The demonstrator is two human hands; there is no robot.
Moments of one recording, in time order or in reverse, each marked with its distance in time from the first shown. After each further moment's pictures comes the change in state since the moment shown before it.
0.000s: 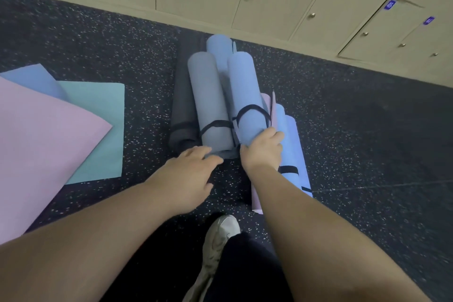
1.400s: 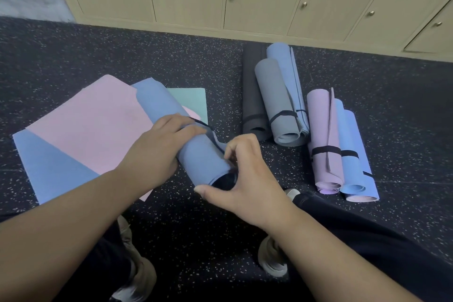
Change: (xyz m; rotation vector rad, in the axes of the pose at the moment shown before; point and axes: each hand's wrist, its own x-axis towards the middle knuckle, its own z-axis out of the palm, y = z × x) left_hand -0.215 -0.119 -0.047 0.116 0.519 0.070; right_hand -0.283 -0.081 -0.096 0.675 -0.322 -0.896
